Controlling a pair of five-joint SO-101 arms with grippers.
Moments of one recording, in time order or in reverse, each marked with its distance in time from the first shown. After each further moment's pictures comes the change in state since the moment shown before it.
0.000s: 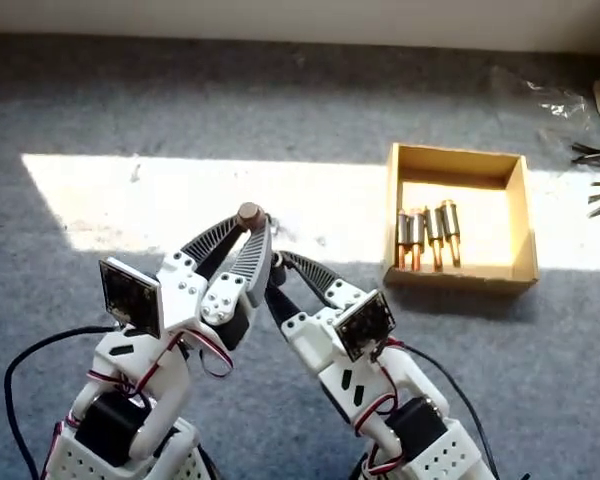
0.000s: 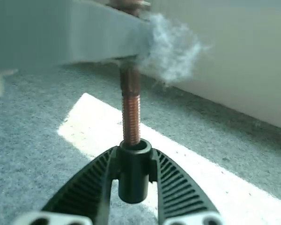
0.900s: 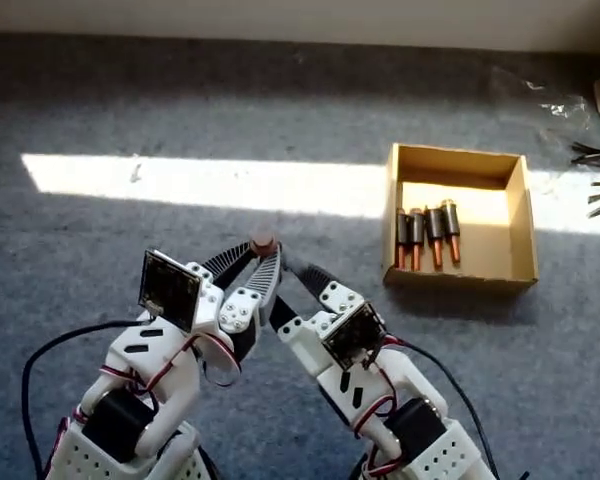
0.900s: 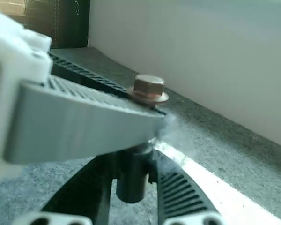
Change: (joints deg) left arm 2.0 0.6 1.8 8.4 -4.0; right arm -1.2 -0.2 0.0 -0.3 5.3
